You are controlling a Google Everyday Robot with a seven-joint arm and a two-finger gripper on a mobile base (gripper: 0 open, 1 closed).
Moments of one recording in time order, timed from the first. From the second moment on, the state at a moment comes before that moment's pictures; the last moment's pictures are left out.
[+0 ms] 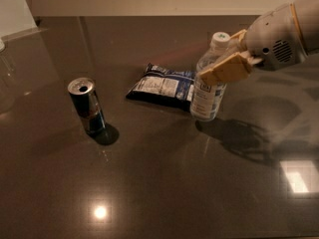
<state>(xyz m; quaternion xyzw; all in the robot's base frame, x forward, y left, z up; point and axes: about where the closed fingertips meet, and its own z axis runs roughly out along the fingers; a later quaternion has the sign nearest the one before) 0.481 -0.104 0.984 -0.50 0.75 0.22 0.36</state>
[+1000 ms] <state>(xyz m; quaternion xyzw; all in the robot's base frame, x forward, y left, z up) 0.521 -0.138 0.962 -0.47 0.78 0.20 0.36</state>
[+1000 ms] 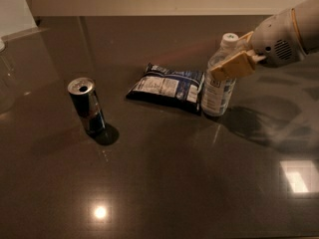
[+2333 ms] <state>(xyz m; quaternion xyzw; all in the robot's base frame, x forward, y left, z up) 0.525 -0.133 0.949 -0.48 0.77 0.22 0.36</state>
